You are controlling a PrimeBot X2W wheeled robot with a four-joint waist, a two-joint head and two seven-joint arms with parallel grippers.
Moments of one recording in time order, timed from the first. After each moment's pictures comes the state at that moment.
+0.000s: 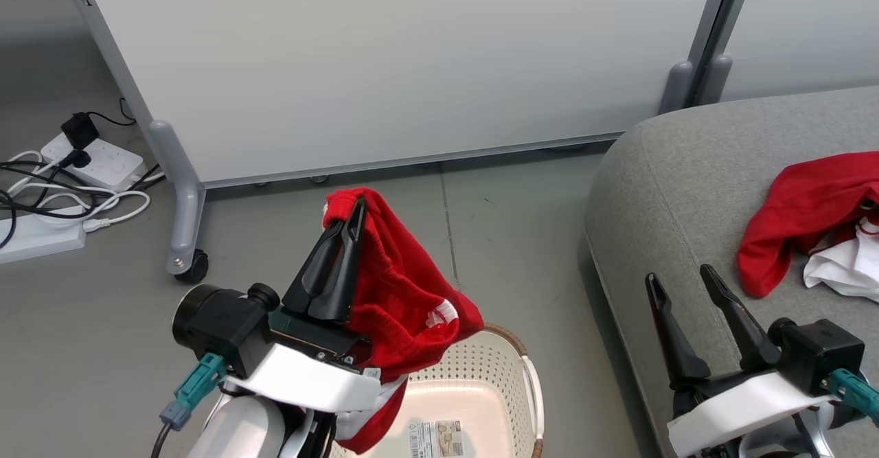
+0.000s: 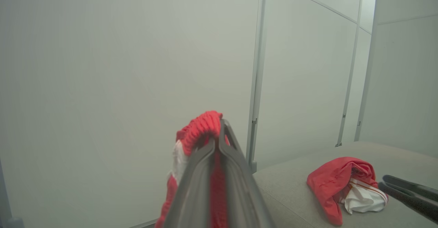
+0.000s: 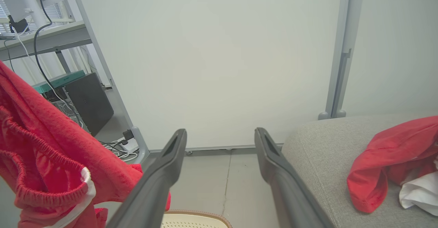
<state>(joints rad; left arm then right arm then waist) -0.19 0.15 -0.40 -0.07 -0.38 0.04 -0.22 0.03 -0.05 0.10 -0.14 0.25 0.13 0.05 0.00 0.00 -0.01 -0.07</state>
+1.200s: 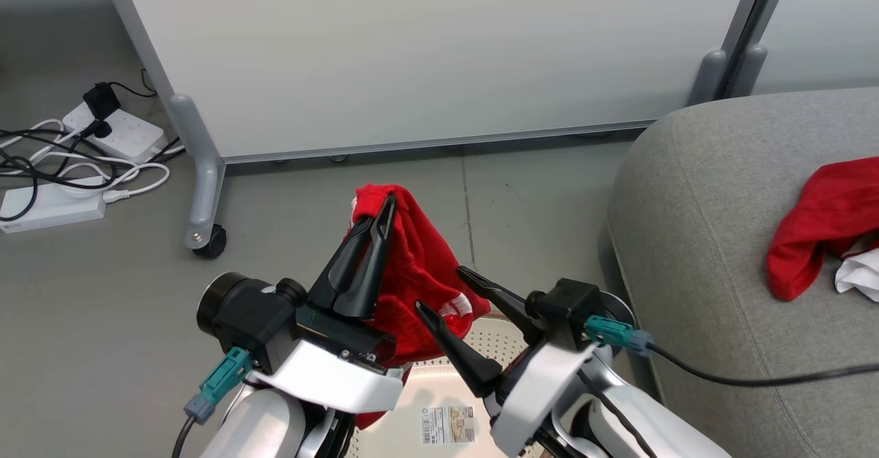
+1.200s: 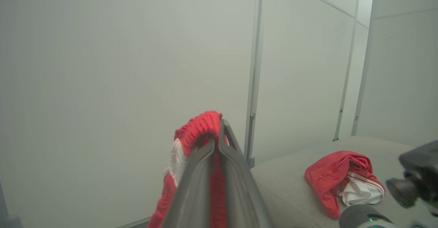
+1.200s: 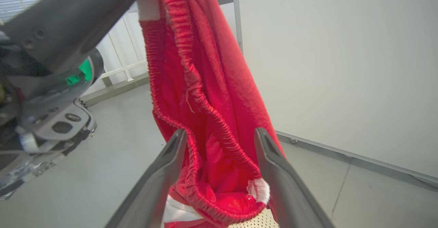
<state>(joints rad) -0.22 0.14 -0.45 -0.06 -0.38 0.04 -0.22 -0.38 -0.10 0.73 0.19 0.49 0.13 -0.04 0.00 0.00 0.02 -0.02</state>
